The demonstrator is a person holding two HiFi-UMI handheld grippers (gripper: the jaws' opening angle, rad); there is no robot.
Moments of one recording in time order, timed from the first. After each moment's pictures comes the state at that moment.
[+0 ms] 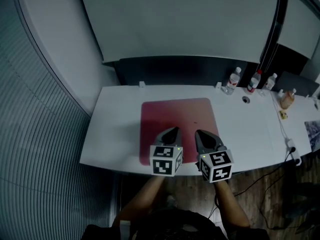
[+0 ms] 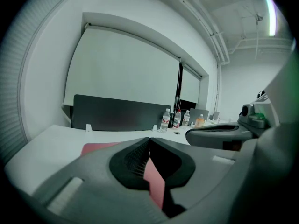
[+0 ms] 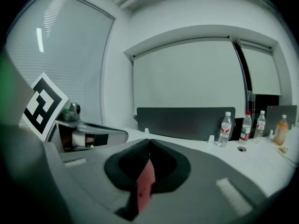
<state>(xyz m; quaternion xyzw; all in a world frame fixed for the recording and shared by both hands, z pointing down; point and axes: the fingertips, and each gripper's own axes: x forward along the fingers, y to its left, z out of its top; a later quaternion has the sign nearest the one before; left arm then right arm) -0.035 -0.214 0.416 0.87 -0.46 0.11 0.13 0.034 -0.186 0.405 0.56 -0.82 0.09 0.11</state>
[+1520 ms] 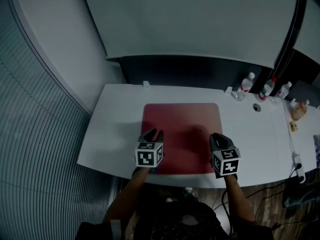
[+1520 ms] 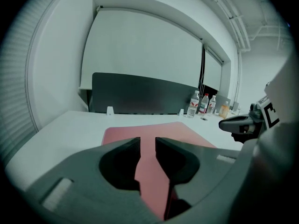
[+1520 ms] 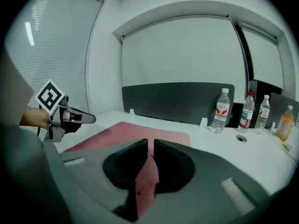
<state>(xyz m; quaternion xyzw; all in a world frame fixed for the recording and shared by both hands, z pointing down) -0.112 -0.311 0.520 0.81 -0.53 0.18 0.18 0.113 -0.275 0.510 0.56 -0.80 0.14 0.18</state>
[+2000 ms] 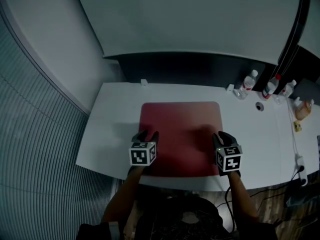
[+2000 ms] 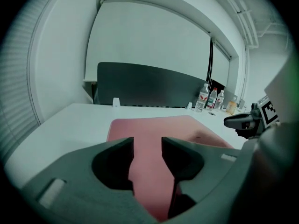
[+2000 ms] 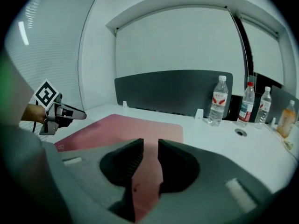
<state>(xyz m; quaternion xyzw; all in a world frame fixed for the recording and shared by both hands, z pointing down) -0.131 -0.330 0.555 0.79 -0.55 0.21 0.20 0.149 -0.303 0.553 0.56 -0.79 0.17 0.20</state>
